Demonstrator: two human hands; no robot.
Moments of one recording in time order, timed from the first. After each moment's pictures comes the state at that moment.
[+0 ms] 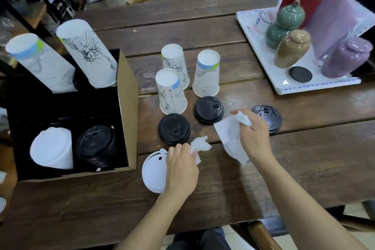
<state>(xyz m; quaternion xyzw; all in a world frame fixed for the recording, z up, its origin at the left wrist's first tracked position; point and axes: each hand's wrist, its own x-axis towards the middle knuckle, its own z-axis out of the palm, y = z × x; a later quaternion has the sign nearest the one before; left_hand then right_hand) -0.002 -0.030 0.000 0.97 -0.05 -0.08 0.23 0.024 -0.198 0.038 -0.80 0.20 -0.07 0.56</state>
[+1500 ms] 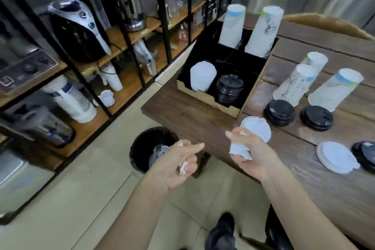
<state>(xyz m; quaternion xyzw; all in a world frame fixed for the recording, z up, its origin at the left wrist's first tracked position) -0.229 0.137 0.080 0.34 0.34 -0.06 0.87 -0.122 -0.014 0.086 -0.51 0.16 0.41 0.74</state>
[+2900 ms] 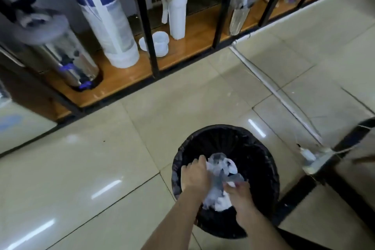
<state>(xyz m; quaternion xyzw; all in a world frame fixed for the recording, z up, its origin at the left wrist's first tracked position) -0.174 0.463 -0.432 0.81 0.45 -0.18 0.33 -0.107 0.360 -0.445 -0.83 -0.03 0.47 0.31</state>
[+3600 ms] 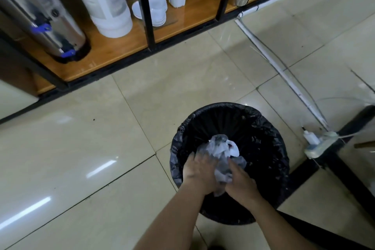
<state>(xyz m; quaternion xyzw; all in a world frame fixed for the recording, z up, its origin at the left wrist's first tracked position) -0.178 0.455 -0.496 0.89 0.24 -0.34 0.21 -0.094 0.352 -0.505 -0.84 -0.27 0.46 0.05</state>
